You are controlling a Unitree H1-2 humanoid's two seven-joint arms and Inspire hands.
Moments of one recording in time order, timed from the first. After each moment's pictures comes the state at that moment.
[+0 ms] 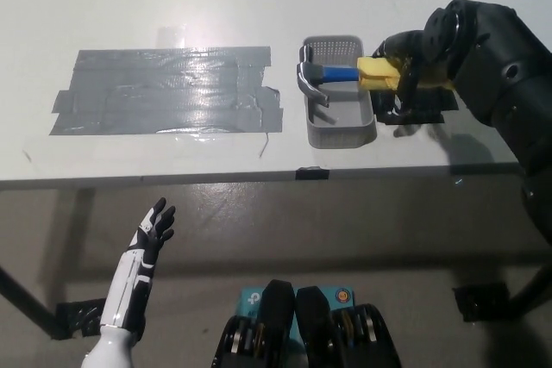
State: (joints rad) left_arm 0.01 0.10 -0.02 0.00 0.09 -0.20 -0.03; right_arm -1.36 -0.21 0.62 1.30 -0.51 0.17 0.60
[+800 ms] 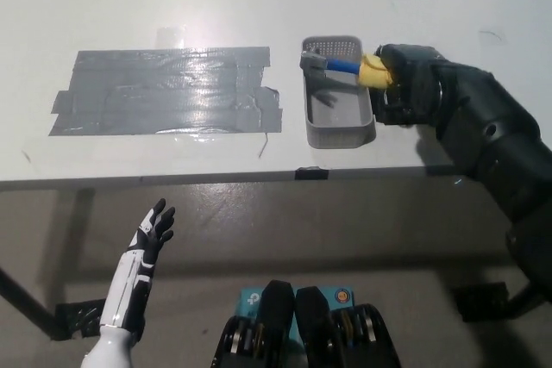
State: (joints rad) left_arm 0.01 0.10 -0.02 0.00 0.08 -0.19 -0.03; right_arm -1.22 -0.18 0.62 1.30 -0.56 0.09 0.11
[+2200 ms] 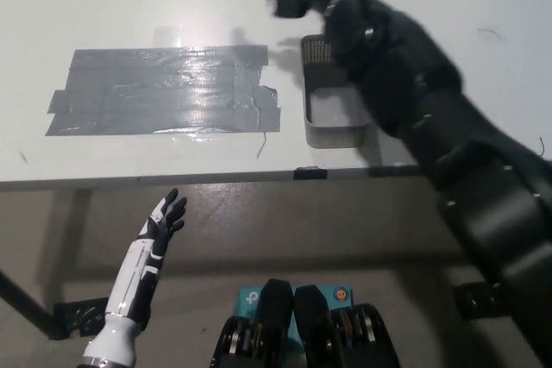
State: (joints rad) left_arm -0.02 0.12 -0.05 -0.02 0.08 -0.17 -0.07; right_arm -1.41 0.04 0.36 1.29 -0.45 -0.03 -0.01
